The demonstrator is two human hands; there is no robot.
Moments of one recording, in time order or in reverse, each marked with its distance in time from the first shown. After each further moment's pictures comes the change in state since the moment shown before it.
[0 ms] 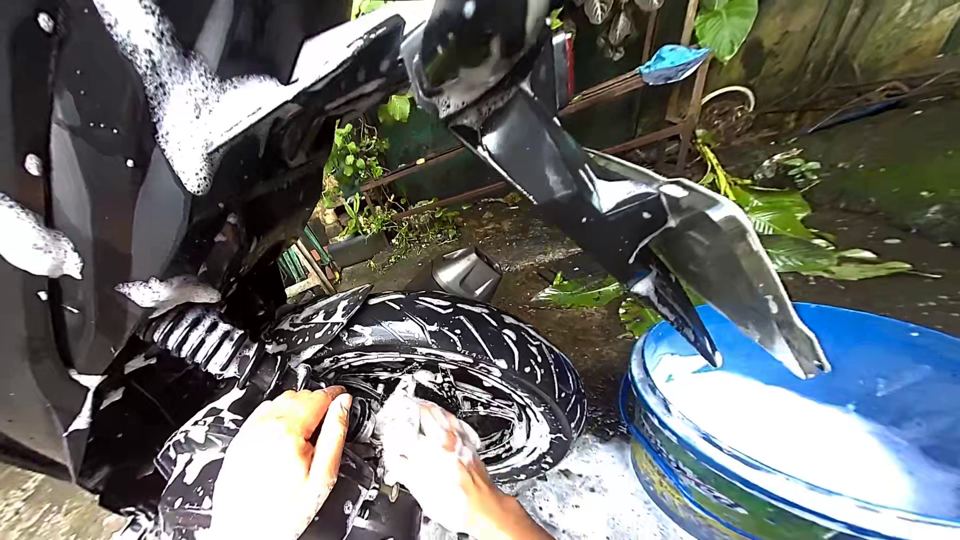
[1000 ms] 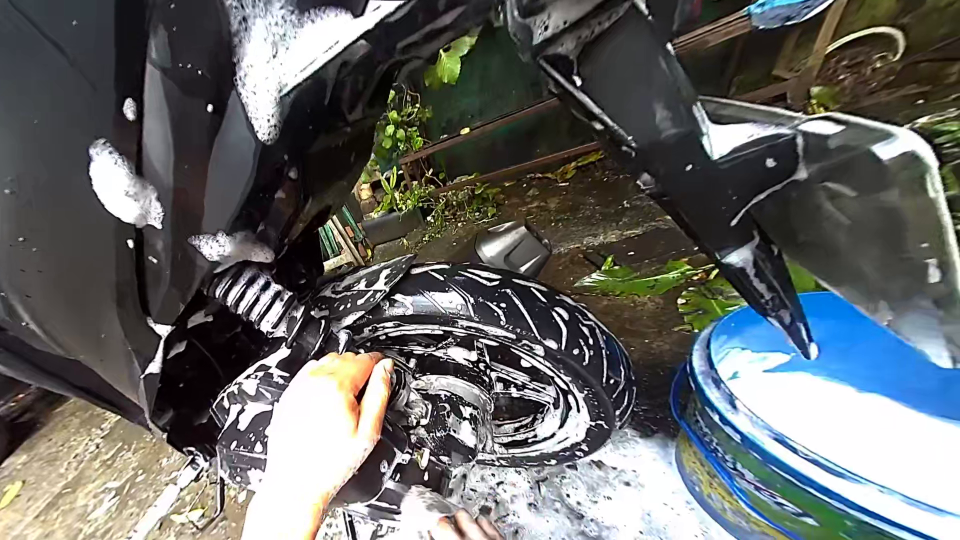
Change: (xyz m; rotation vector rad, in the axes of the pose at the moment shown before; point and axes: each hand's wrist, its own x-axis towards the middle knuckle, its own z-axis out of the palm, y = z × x) left_hand 0.001 0.007 -0.004 0.062 -0.048 0.002; right_hand -0.114 -0.049 -0.005 -0.048 -0.386 0.117
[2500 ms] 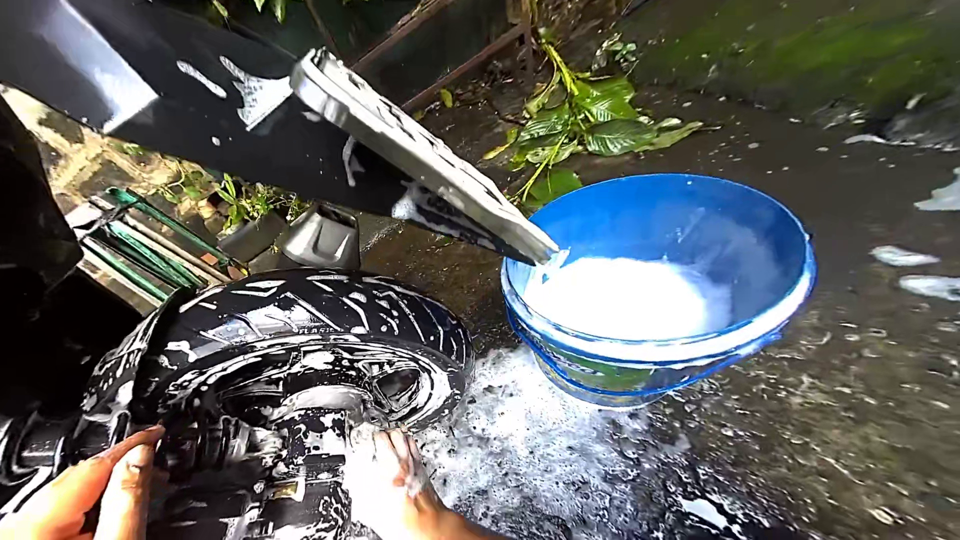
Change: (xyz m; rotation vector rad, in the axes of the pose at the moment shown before) left_hand 0.003 -0.002 -0.012 -0.153 -0.141 0.003; right_hand 0.038 0.049 0.020 0.019 0.418 0.317
